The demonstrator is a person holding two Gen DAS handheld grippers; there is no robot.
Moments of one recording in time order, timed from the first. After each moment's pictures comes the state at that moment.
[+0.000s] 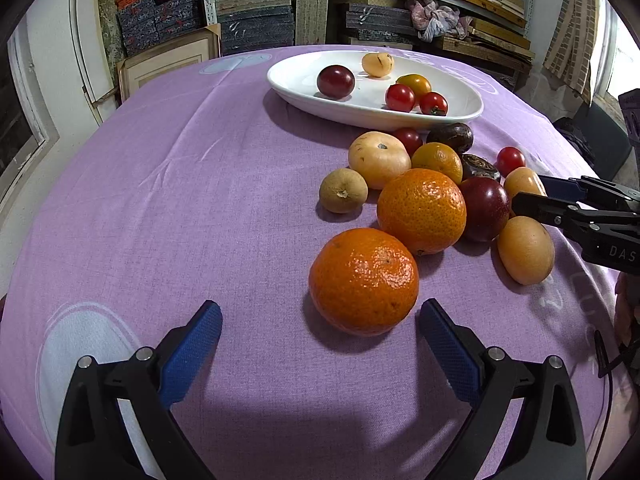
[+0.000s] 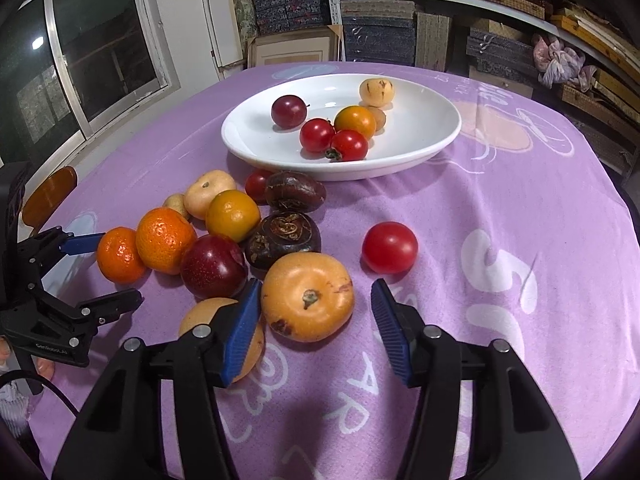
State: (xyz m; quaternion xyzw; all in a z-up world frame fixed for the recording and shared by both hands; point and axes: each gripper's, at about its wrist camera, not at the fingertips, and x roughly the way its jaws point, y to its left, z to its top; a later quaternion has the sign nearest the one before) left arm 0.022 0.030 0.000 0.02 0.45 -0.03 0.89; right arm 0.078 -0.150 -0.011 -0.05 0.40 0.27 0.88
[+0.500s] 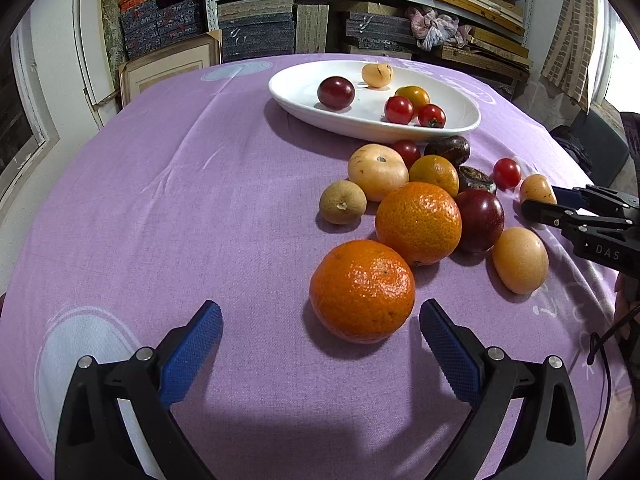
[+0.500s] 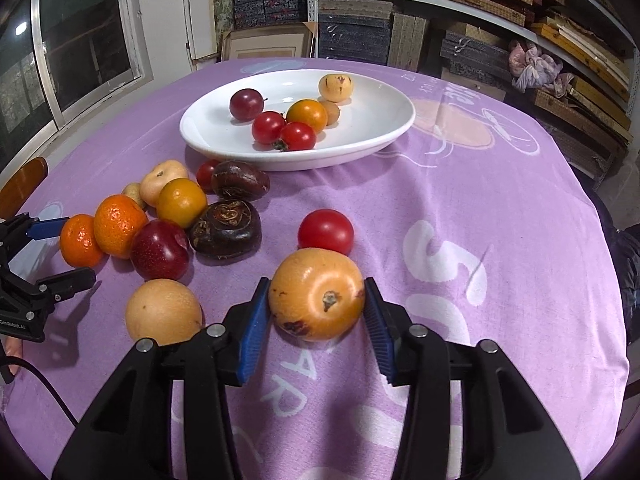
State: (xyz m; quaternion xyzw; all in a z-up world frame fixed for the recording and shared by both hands) left arm 0.018 0.033 0.007 0.01 0.43 -0.03 0.90; right arm 0.081 -0.169 -0.013 -0.09 0.40 0.21 0.89
